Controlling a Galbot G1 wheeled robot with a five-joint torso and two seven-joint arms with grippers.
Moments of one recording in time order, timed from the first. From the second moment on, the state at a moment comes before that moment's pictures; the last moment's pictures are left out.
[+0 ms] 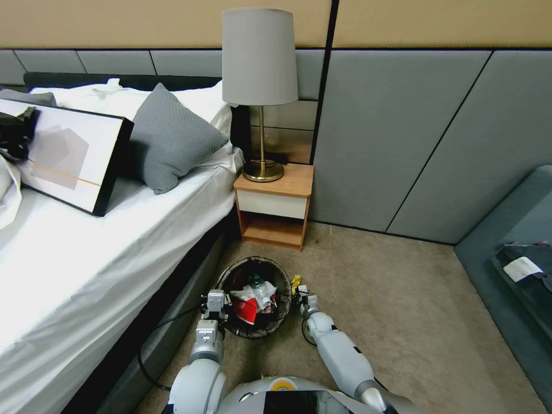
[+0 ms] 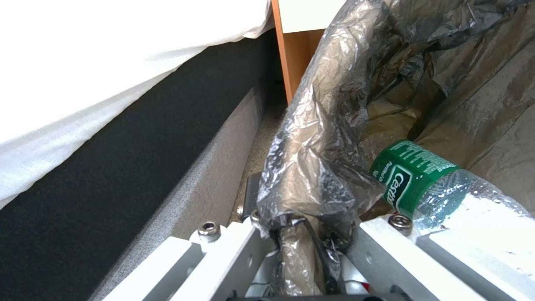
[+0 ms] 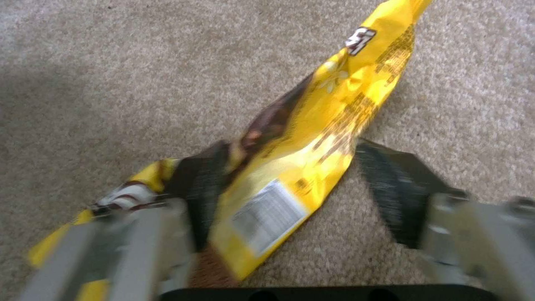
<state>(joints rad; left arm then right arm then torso) 1.71 -1.45 -0.34 -2.24 0.10 0.32 -0.27 -0.91 1.49 0.17 0.87 0.24 0.04 -0.02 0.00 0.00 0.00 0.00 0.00</state>
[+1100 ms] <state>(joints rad) 1.70 -1.45 -0.33 -2.24 0.10 0.32 -0.27 -0.90 1.50 0.18 0.82 0.19 0.15 -0.06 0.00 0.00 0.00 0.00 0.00</state>
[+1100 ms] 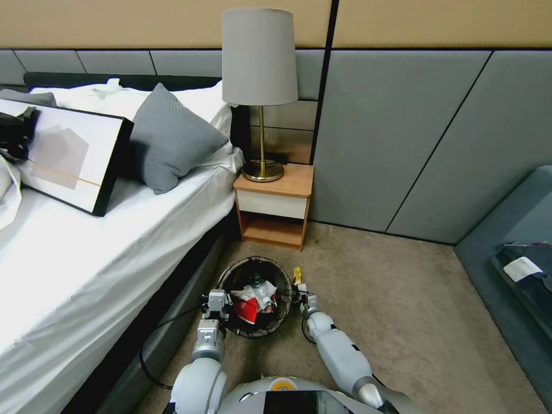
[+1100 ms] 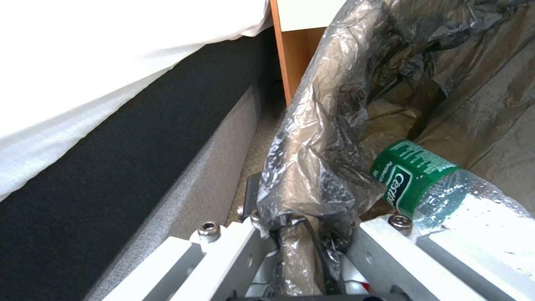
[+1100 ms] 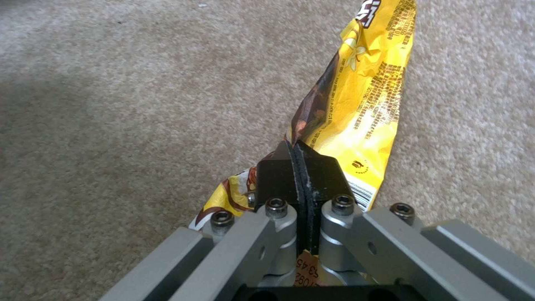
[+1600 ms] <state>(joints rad) 1.70 -1.45 -0.33 -2.23 0.09 0.32 -0.27 -1.01 1.45 0.18 1.05 0.19 0.18 -0.02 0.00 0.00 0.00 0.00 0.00</state>
